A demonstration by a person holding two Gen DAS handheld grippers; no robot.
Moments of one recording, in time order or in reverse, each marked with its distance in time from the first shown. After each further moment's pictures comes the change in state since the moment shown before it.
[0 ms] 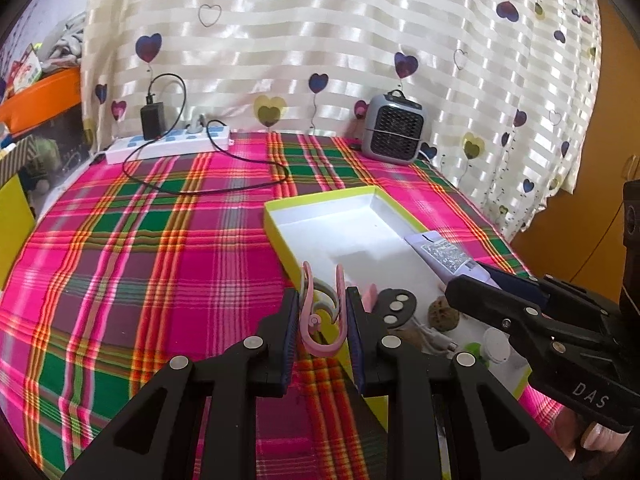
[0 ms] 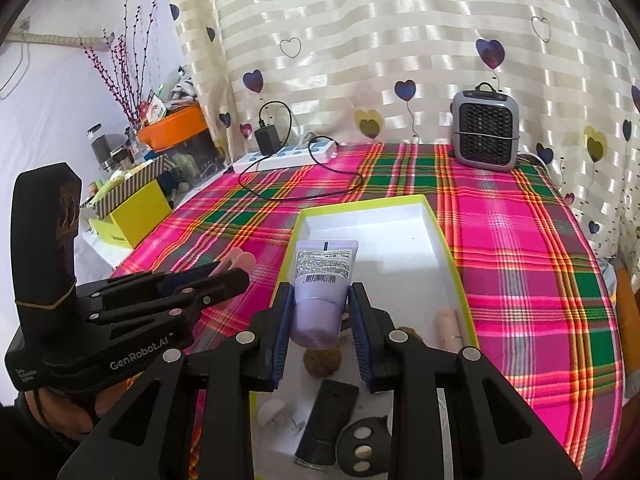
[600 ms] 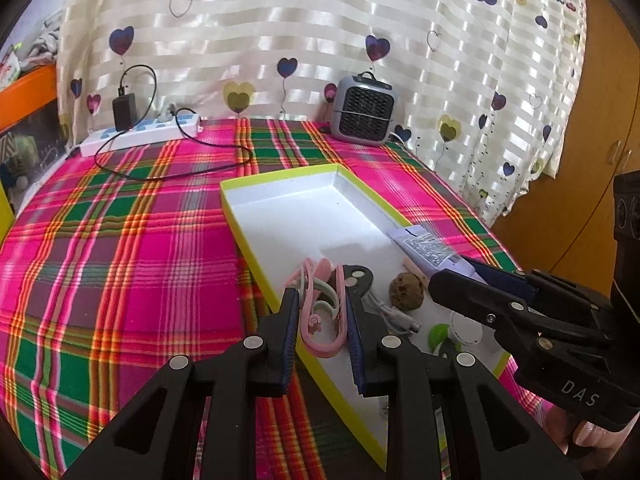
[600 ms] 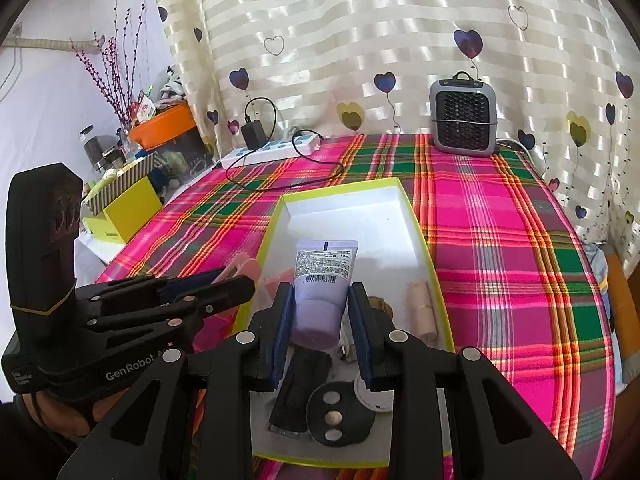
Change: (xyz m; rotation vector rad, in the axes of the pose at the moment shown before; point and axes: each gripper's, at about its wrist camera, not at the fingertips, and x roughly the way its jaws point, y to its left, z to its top) left arm 0.005 -0.027 -0.013 0.021 0.040 -0.059; right arm -0.013 -0.018 -0.016 0.023 0.011 -0.023
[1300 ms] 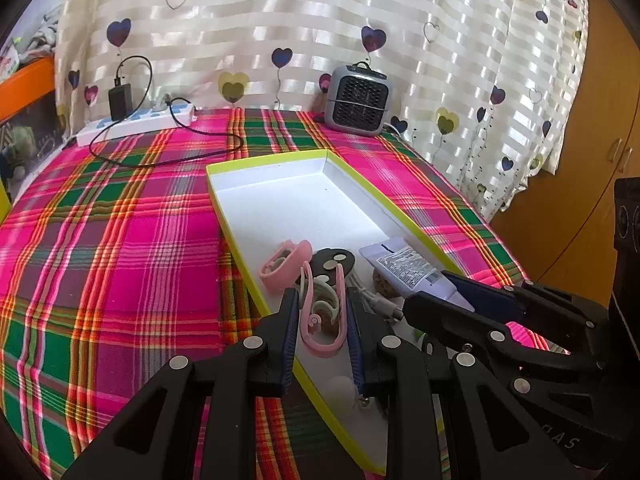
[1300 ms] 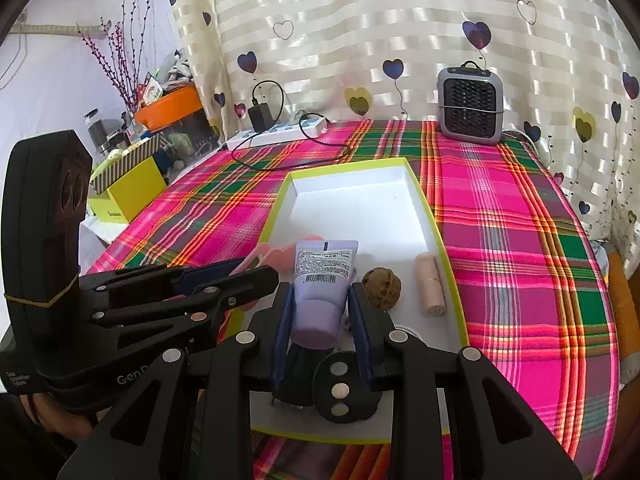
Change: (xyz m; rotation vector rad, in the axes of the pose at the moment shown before) left arm 0.004 -0.014 -0.009 -0.012 0.020 -0.001; right arm 0.001 0.004 -0.013 -0.030 0.044 0.006
